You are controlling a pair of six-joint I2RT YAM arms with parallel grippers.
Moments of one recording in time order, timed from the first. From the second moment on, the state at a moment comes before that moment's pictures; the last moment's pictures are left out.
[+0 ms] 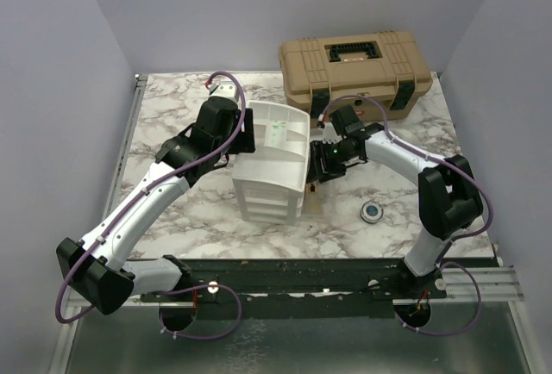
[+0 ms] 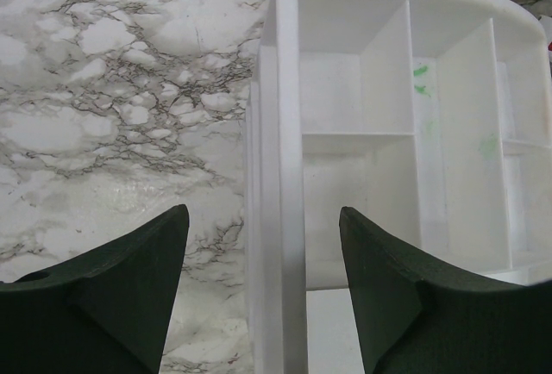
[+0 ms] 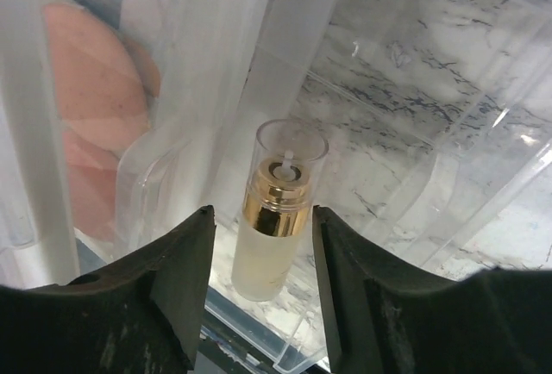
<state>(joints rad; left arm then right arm) -0.59 1.23 1.27 -0.64 -0.28 -0.38 0.46 1.75 1.21 -0.61 -0.42 0.31</state>
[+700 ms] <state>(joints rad) -0.59 1.21 1.27 -0.64 -0.24 -0.37 0.44 1.27 1.08 -0.64 0.31 0.63</state>
